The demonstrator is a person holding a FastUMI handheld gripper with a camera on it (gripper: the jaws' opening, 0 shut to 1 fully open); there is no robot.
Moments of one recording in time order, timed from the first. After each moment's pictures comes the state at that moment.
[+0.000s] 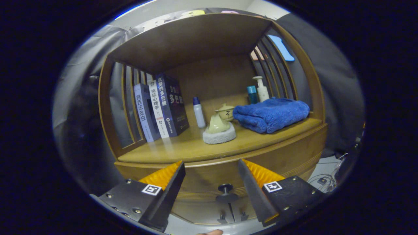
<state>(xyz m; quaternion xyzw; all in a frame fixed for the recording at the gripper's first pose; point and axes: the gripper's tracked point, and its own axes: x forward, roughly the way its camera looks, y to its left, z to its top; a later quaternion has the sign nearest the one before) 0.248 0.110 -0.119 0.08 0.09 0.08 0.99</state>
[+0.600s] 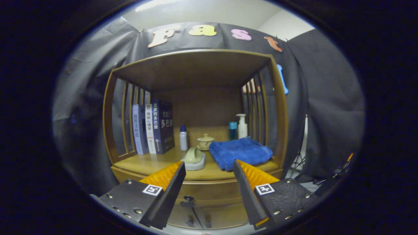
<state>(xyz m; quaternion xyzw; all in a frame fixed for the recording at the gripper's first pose) 0.208 0.008 -0.011 -0.01 0.02 0.02 1.00</state>
